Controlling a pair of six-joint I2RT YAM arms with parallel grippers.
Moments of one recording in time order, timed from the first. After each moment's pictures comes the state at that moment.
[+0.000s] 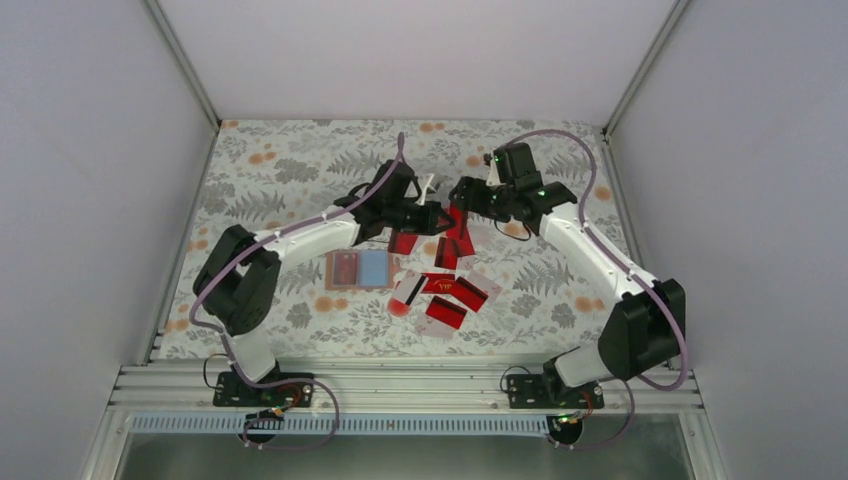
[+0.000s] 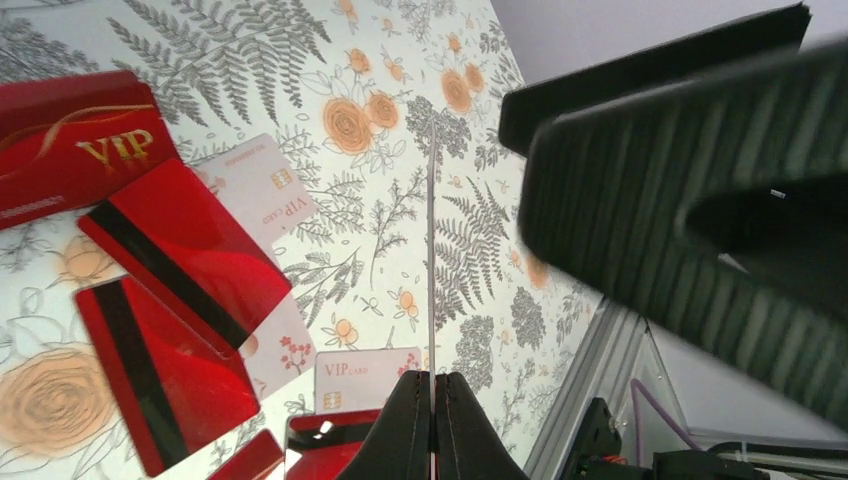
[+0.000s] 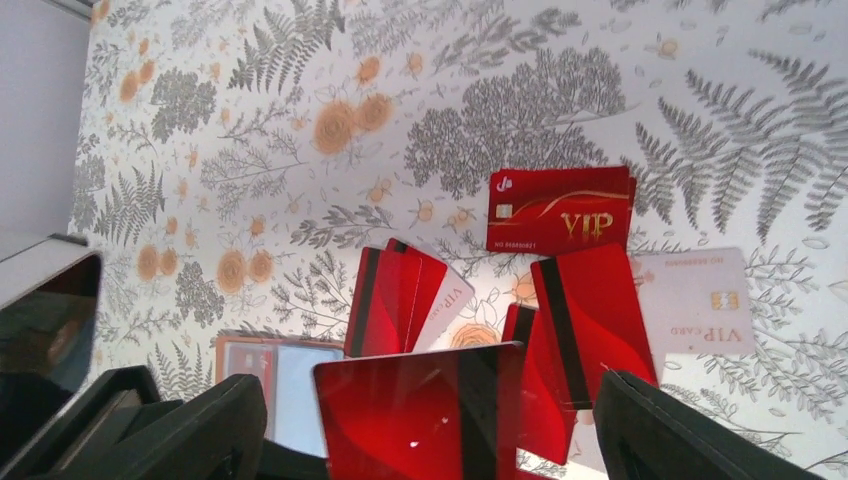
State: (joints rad) left arm -0.70 1.79 1.24 -0.07 0.57 -0.66; right arm 0.42 1.46 1.22 -0.60 -0.21 0.59
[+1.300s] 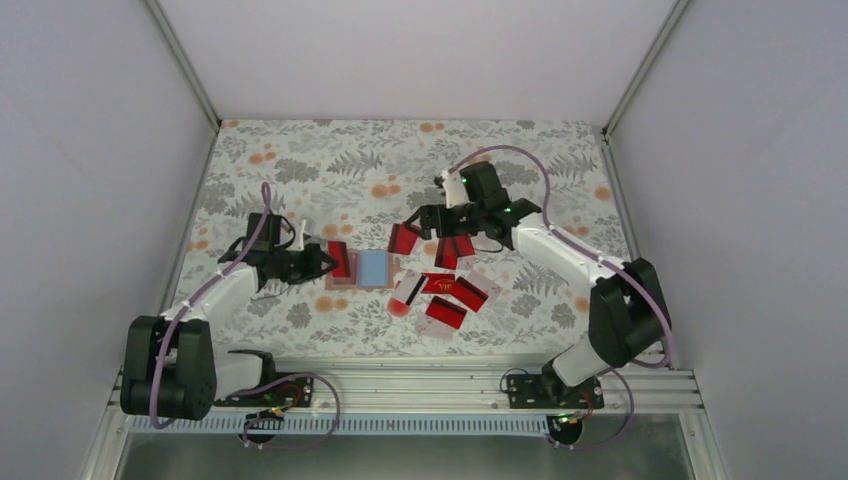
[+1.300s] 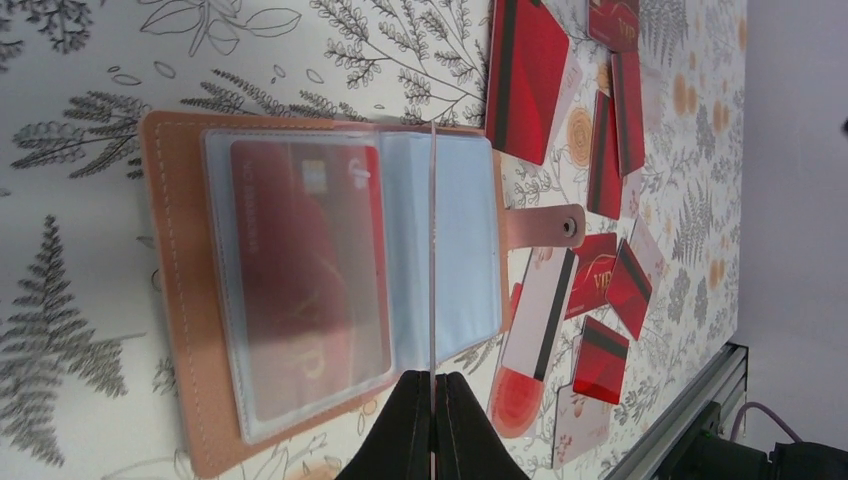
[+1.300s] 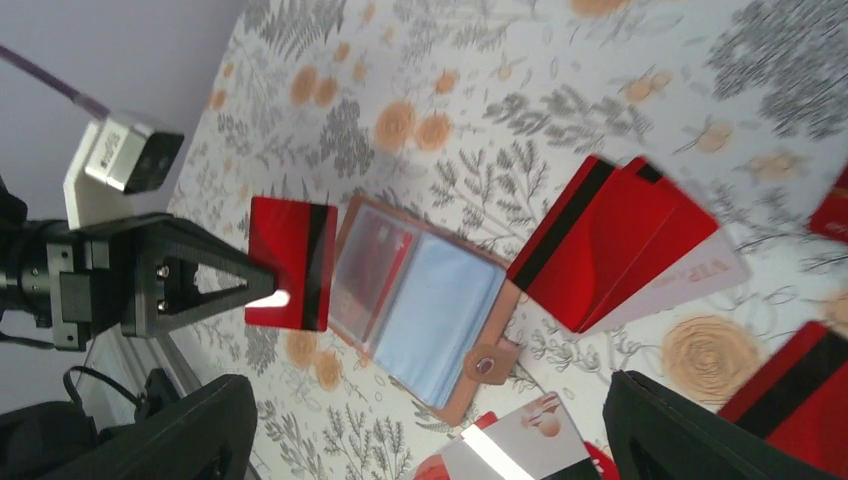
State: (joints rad) left arm -0.08 1.21 0.57 -0.39 0.68 -0.40; right arm 0.54 1.52 1.11 -0.35 -0.50 0.41
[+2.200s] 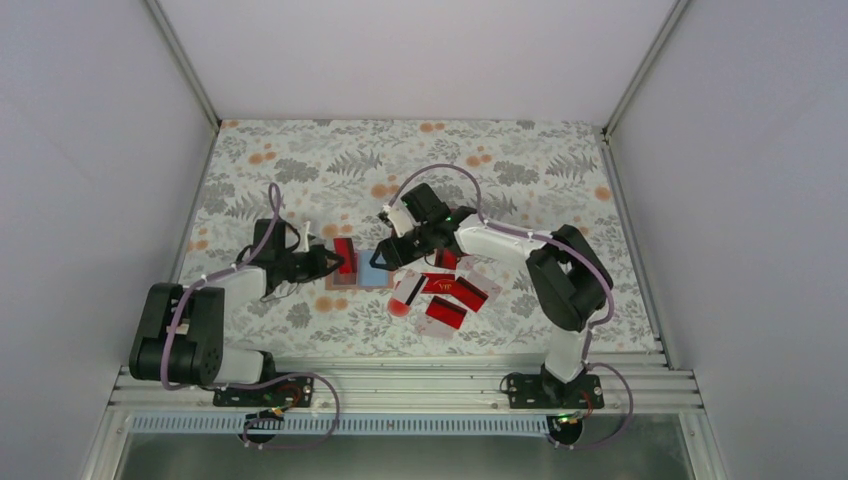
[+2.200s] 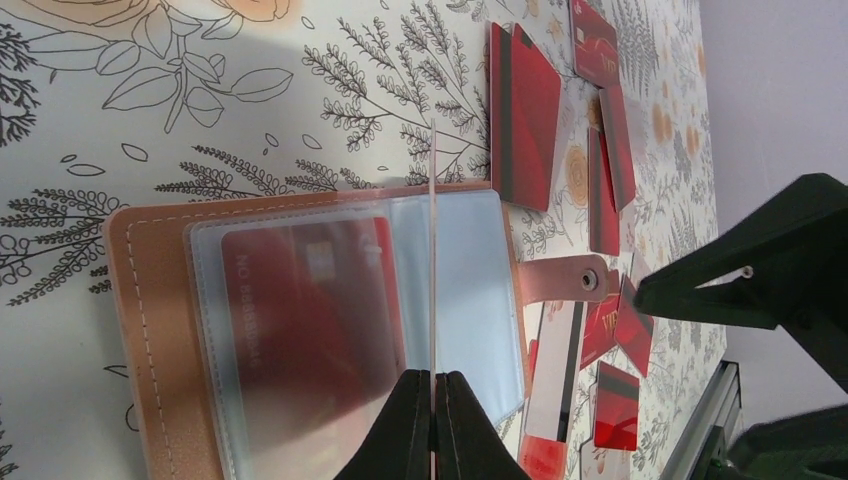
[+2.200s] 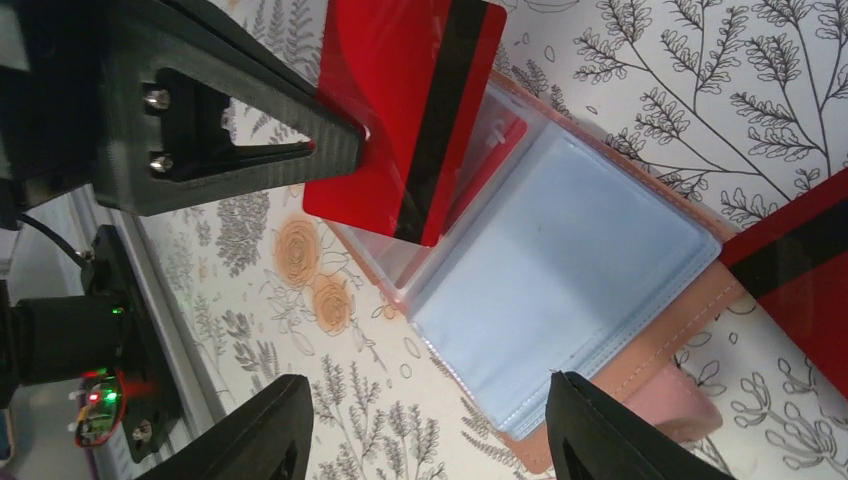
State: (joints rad) left arm -0.08 1.37 0.44 0.04 0.74 -0.46; right arm 0.76 1.84 1.23 -0.35 -0.55 0.29
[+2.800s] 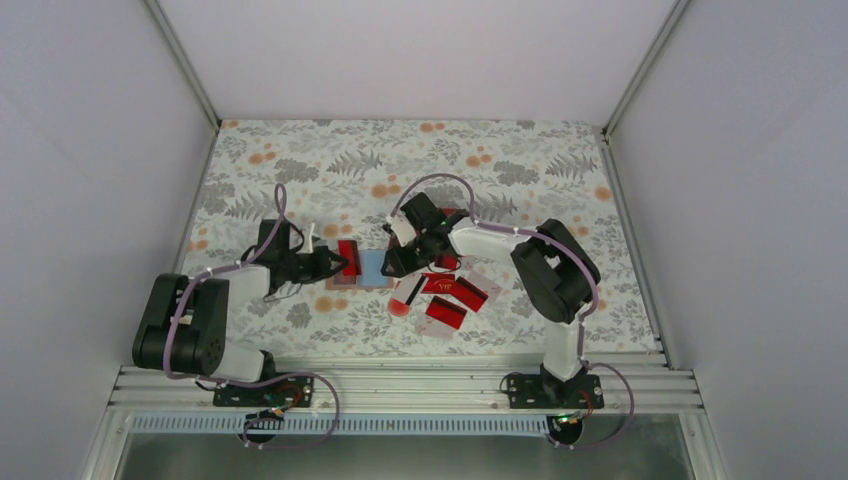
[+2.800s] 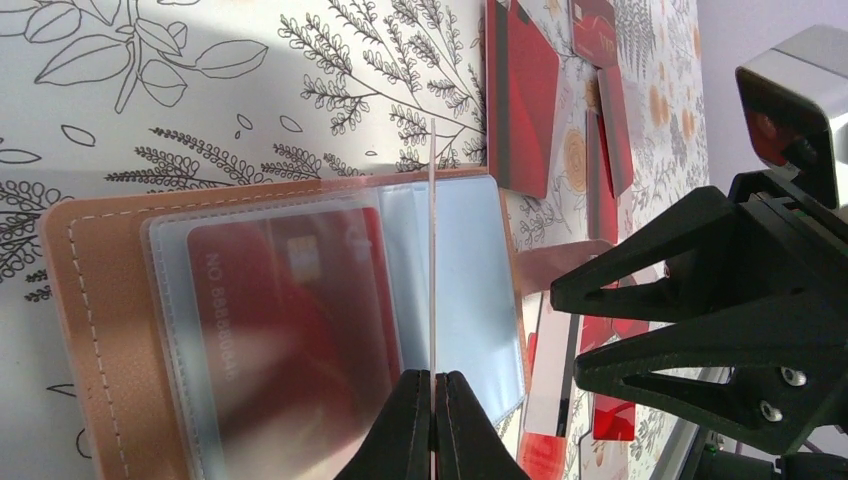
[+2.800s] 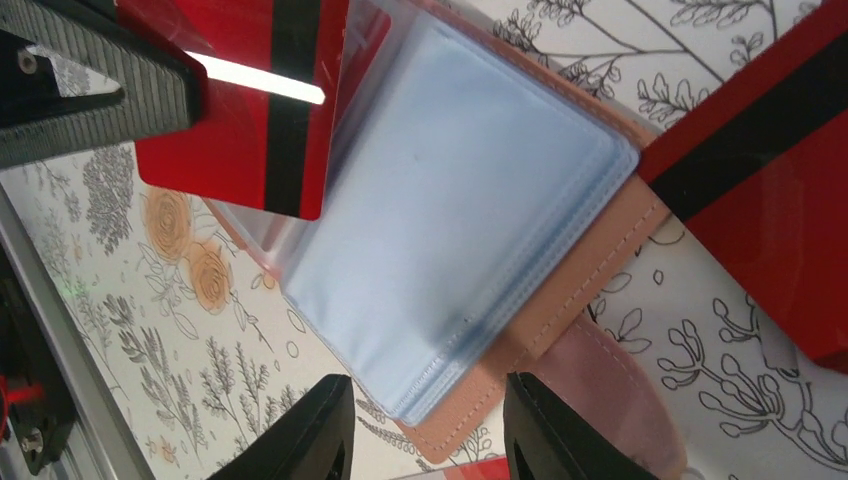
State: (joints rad) left arm -0.10 1.43 0.44 0.09 0.76 -0.46; right arm 0.75 1.94 1.23 -0.38 -0.49 0.26
